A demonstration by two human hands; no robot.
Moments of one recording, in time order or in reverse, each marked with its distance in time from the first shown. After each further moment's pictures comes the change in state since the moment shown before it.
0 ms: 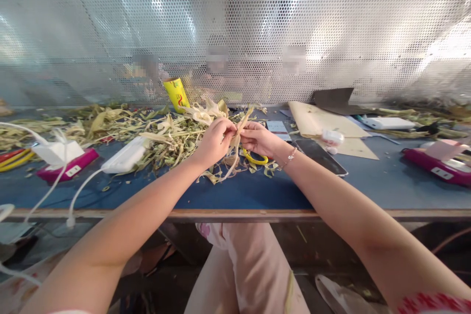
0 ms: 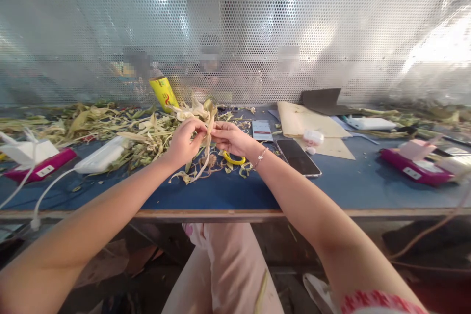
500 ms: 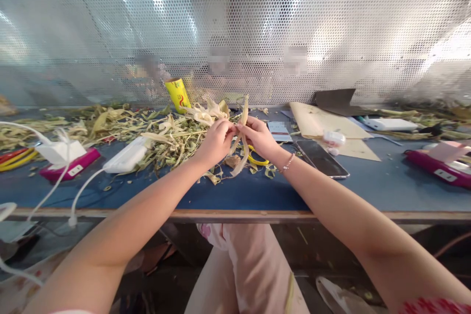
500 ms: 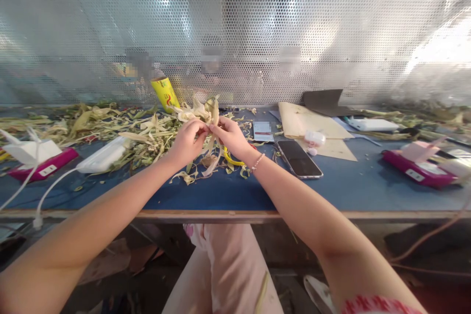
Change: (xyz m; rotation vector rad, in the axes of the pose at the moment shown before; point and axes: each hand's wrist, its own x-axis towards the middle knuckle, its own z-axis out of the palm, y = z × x) left_hand 0.000 -0.001 0.005 0.040 -0.044 -0.083; right_hand 0.006 0.009 0.013 -0.395 0.332 -0.261
